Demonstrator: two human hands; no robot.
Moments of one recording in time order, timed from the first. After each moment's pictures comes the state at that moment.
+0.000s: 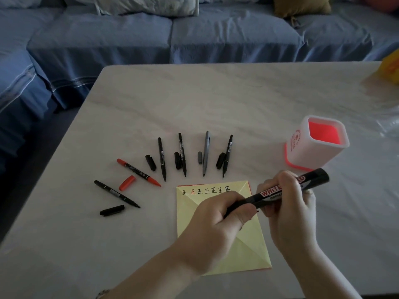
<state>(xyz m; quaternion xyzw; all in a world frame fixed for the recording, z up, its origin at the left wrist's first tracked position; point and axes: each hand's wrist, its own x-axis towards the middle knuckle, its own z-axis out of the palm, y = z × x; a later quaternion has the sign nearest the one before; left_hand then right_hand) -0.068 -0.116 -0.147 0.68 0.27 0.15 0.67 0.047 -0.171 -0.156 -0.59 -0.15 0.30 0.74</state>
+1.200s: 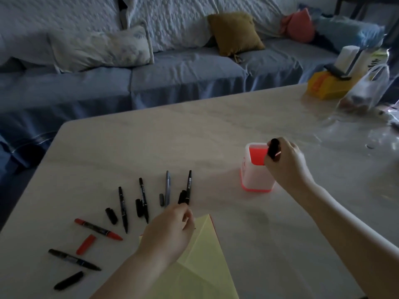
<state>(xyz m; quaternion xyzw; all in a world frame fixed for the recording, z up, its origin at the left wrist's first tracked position) -0.019 -0.072 -0.170 0.89 0.35 0.04 0.28 0.230 -0.166 -0.152 -0.87 -0.29 0.02 0.39</state>
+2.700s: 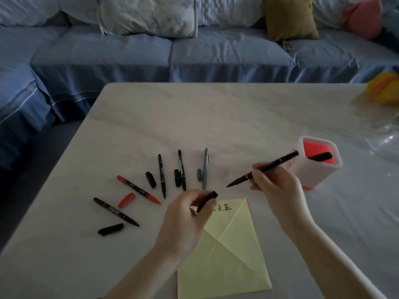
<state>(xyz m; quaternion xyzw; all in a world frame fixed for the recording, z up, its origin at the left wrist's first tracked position) -0.074 -0.074 -0.180 0.72 0.39 0.26 0.51 0.089 -0.138 -0.156 -0.69 -0.26 0.28 0.62</state>
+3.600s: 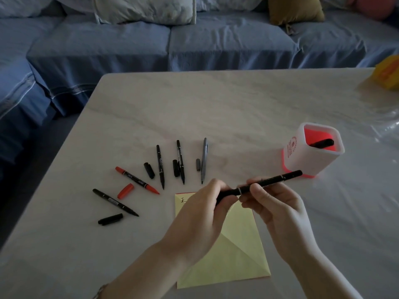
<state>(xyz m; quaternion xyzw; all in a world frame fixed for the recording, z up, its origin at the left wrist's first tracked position) -0.067 -0.094 -0.157 0.82 0.26 0.22 0.46 0.056 -0.176 -0.153 -0.53 -0.17 0.43 0.71</state>
